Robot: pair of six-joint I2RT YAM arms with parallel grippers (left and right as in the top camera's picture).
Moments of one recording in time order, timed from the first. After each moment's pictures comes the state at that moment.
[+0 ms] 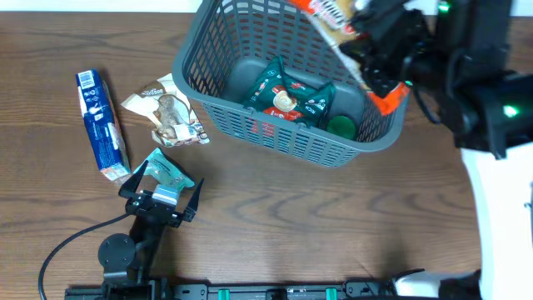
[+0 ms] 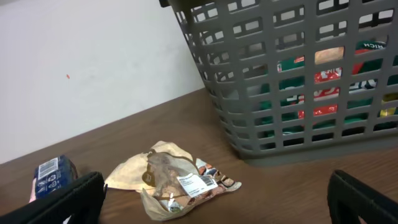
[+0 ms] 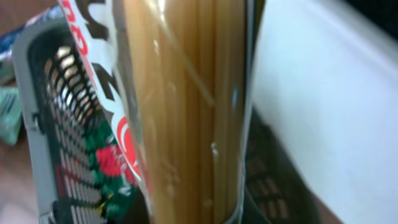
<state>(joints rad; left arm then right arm) 0.04 0.01 0.02 -0.09 0.32 0.30 0.28 1.54 2.02 -1.09 -0.27 -0.52</state>
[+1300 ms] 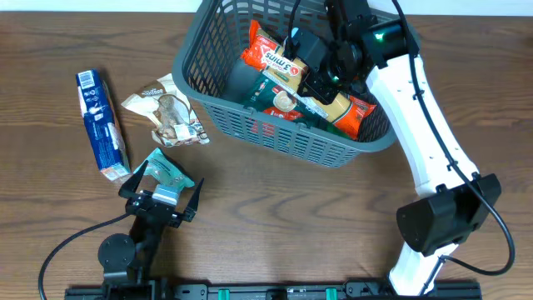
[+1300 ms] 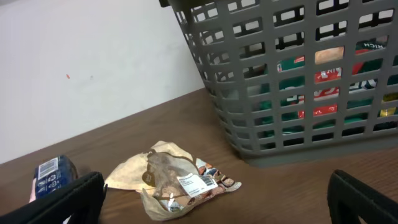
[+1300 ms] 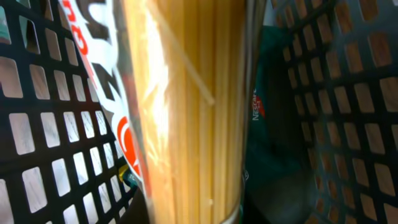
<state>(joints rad) 0.04 0.01 0.02 -0.09 0.32 0.30 0.35 1.94 2.02 -1.24 -0.26 -0.58</state>
